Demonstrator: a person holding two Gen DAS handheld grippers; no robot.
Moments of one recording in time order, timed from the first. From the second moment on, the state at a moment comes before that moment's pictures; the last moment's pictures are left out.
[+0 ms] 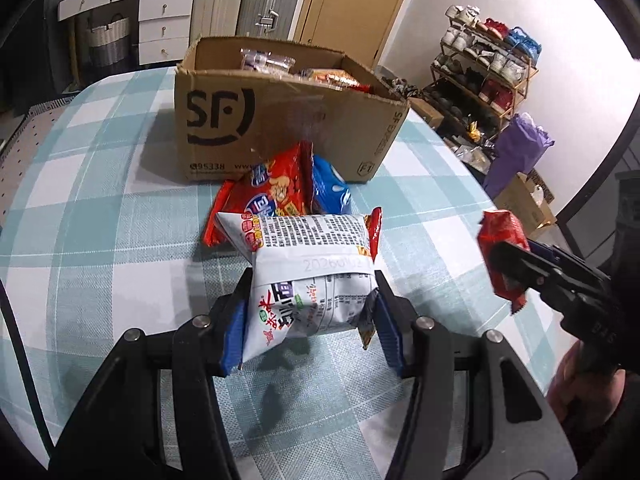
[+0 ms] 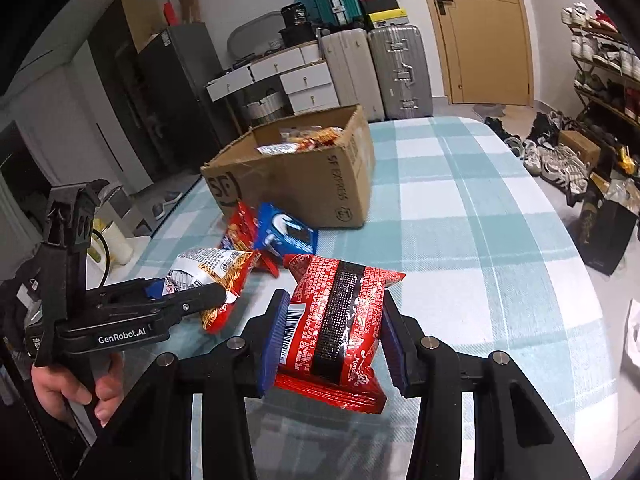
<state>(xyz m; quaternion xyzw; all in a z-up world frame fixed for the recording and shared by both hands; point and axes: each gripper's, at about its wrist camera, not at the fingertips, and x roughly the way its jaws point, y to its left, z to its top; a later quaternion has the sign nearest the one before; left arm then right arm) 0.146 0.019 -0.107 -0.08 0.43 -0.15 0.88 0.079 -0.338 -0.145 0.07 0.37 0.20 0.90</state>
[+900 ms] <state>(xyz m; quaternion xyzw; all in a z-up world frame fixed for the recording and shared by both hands) 0.200 0.071 0.024 -0.07 0.37 -0.14 0.92 0.178 -0.278 -0.041 0.04 0.32 0.29 0.90</state>
